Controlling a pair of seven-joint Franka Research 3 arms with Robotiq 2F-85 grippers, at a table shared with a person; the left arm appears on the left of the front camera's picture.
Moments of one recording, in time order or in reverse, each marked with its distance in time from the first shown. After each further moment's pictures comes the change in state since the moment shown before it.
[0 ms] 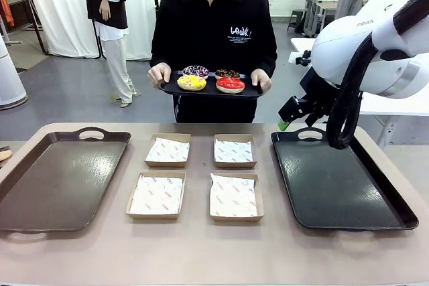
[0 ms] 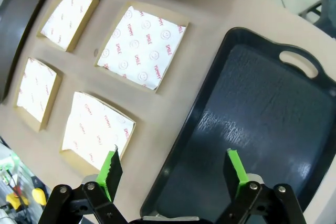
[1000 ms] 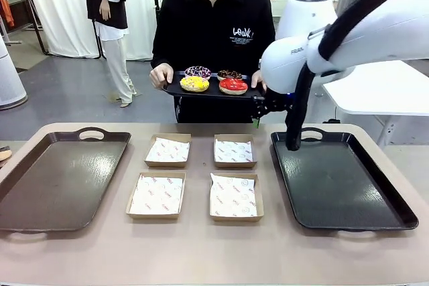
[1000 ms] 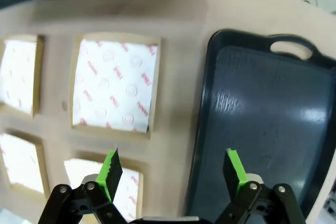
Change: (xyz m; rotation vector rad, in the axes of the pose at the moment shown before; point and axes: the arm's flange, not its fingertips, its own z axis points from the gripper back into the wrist) left arm 0.000 0.000 0.000 0.000 0.000 0.000; right arm 0.085 0.044 -0.073 -0.244 0.134 -0.289
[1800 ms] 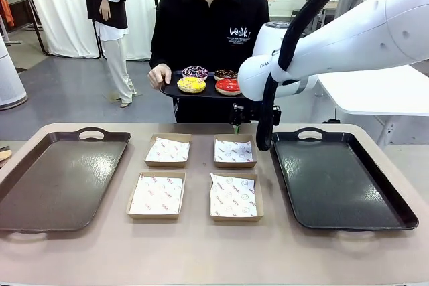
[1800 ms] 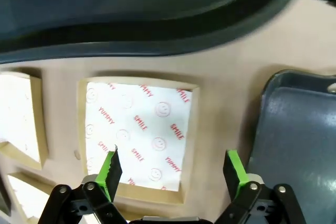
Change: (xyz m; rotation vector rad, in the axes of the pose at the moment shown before) left arm 0.000 0.000 0.000 0.000 0.000 0.000; right arm 0.050 0.026 -0.076 0.071 0.056 -0.046
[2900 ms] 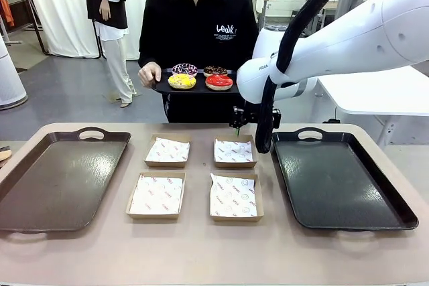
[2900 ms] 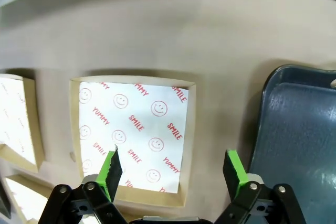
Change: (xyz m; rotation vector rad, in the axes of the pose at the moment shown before) left arm 0.000 0.000 0.000 0.000 0.000 0.000; right arm -0.002 -0.002 -0.014 0.000 0.028 -0.016
